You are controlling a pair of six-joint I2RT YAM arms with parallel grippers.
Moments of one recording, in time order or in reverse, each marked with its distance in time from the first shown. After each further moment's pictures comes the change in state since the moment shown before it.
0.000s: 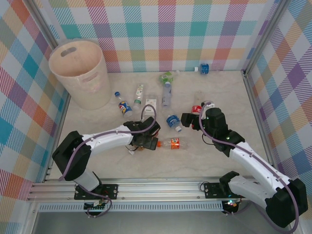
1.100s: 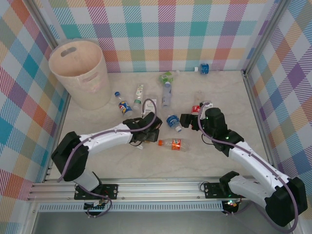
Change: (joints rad) left arm 0.000 -0.071 0.058 0.071 -0.066 -0.031; right arm 0.000 0.017 0.000 0.033 -0.051 -0.048
